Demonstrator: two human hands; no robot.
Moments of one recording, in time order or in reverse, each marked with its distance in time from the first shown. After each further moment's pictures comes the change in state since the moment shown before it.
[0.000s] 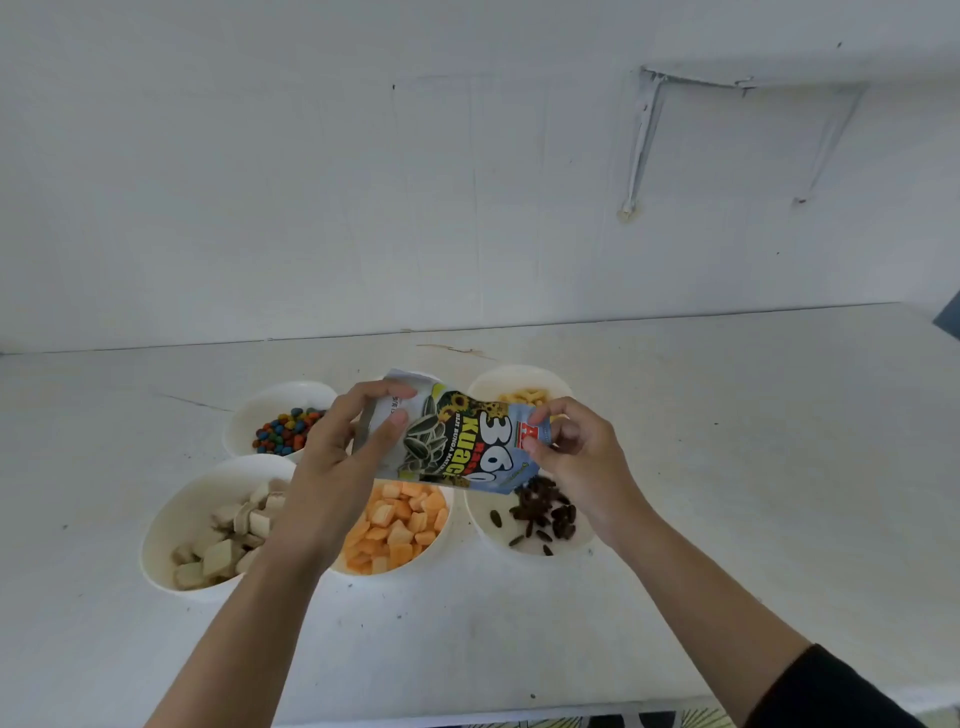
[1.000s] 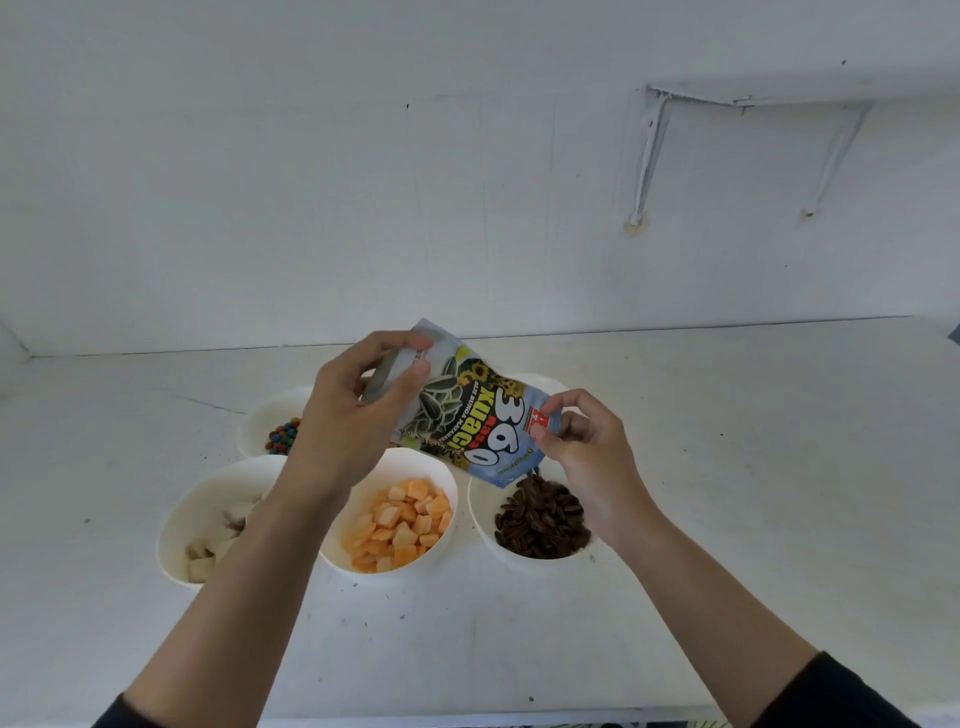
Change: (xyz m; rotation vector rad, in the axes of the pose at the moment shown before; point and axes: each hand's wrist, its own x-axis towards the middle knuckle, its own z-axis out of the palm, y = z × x) left_hand 0.013 0.058 0.018 0.128 0.086 0.091; right_hand -0.003 -0.020 0.002 0.171 0.048 0.045
